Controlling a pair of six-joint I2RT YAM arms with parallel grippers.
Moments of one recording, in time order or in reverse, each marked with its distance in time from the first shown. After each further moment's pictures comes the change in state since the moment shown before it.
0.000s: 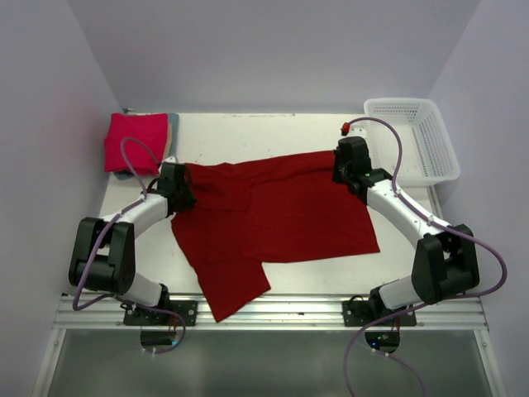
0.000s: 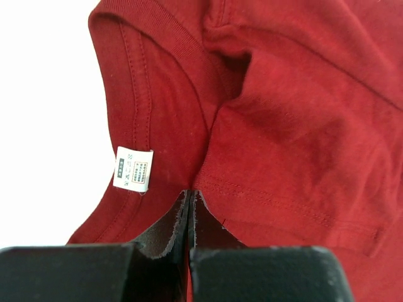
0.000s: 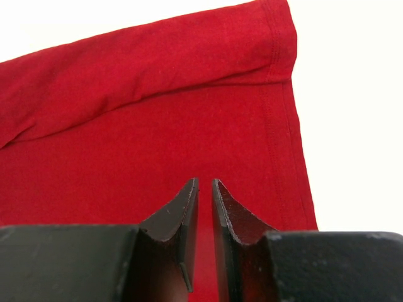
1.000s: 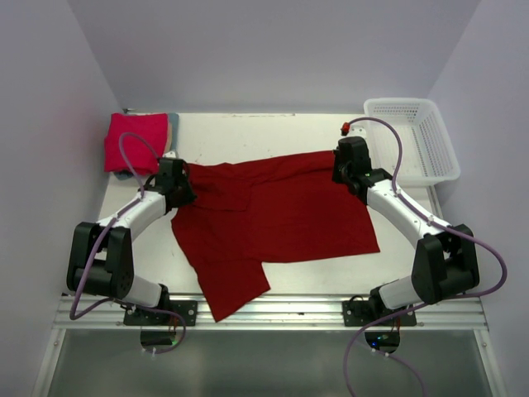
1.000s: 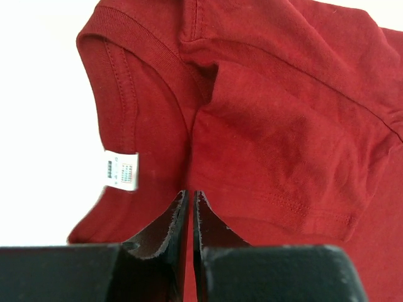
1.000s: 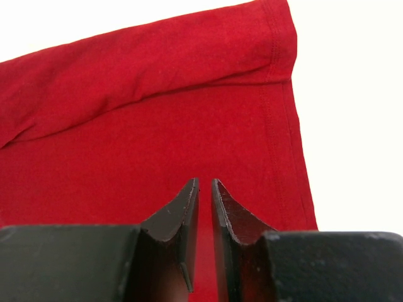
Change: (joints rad) left arm 0.000 -0.034 0.050 -0.054 0.033 0.021; right arm 0.000 0.000 0.000 0.000 0.000 0.000
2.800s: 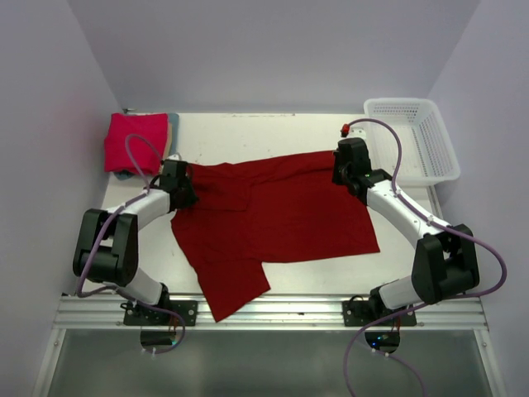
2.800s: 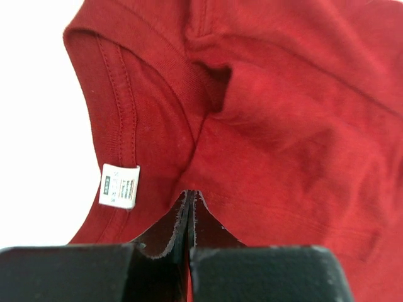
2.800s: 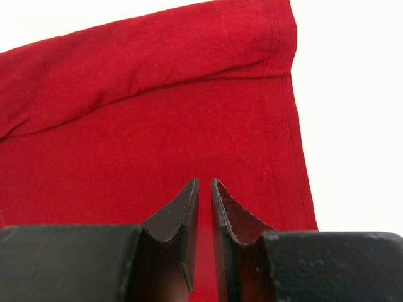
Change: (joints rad) left arm 0.000 0.108 -0.004 0.066 -0.006 0.003; right arm 0.000 0.000 -0.008 -0.007 0.000 0.000
